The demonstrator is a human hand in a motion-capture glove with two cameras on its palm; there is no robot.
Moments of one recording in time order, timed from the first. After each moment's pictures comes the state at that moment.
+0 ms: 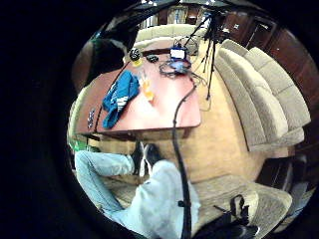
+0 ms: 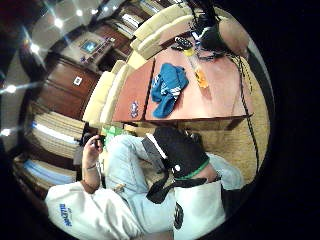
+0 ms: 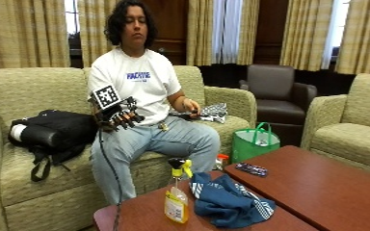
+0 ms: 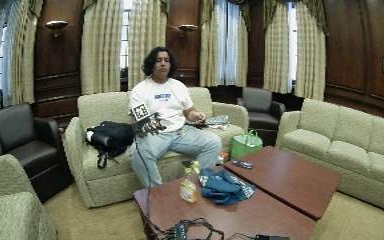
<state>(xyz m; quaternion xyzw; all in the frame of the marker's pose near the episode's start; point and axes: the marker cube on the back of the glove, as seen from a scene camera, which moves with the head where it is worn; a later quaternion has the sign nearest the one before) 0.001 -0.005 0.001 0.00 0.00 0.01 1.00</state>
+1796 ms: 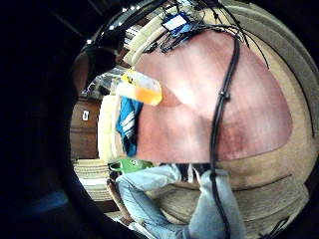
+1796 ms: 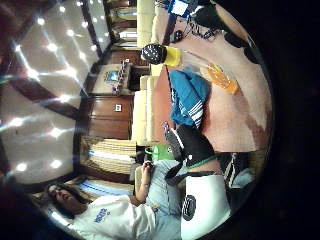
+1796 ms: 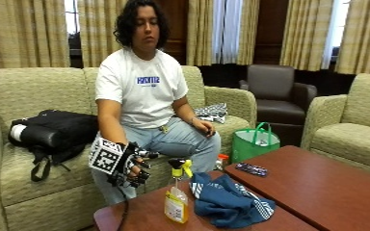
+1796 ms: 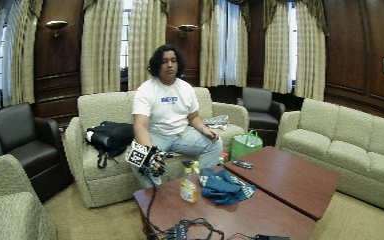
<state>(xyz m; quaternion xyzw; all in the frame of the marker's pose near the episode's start) 0.064 -0.126 0.163 -0.05 -0.32 0.14 0.94</state>
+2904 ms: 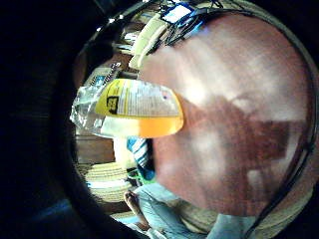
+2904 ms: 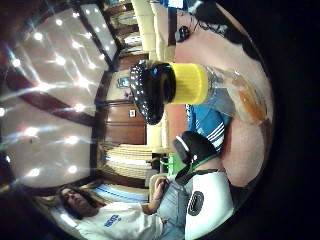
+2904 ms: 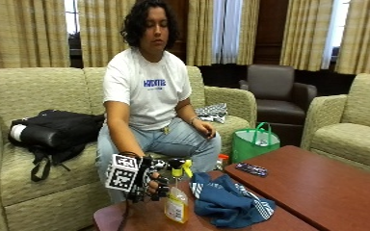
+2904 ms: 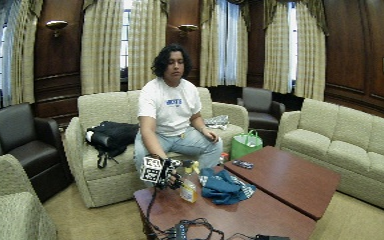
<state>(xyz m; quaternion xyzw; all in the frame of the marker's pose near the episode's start) 0.040 -0.192 0.220 -0.03 -0.39 0.18 0.90</state>
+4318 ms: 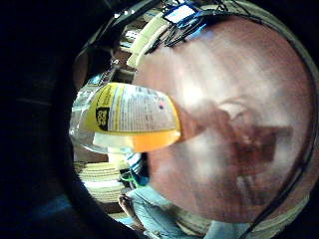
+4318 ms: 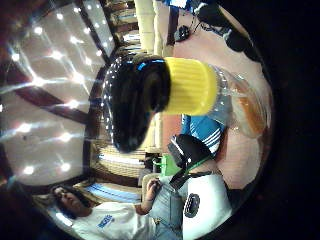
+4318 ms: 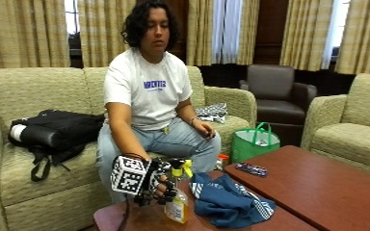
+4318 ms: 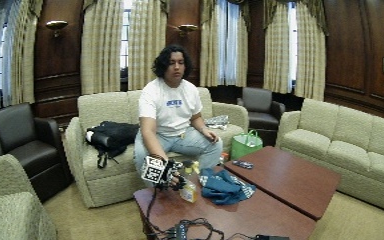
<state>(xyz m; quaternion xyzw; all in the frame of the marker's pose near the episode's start) 0.031 -0.212 0.234 -0.05 -0.38 0.16 0.91</state>
